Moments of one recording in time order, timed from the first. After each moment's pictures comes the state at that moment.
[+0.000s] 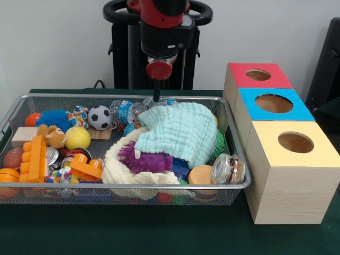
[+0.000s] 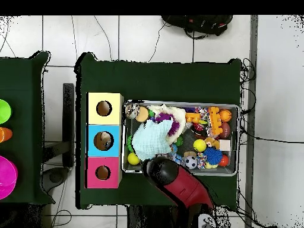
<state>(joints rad) -0.10 -0.60 -0.31 2.03 0.42 0.38 2.63</state>
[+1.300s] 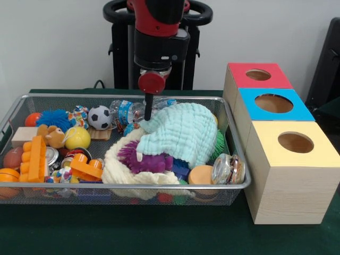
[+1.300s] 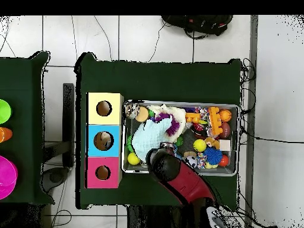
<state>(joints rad) -0.20 -0.60 -0.18 2.04 0.43 0.12 2.63</state>
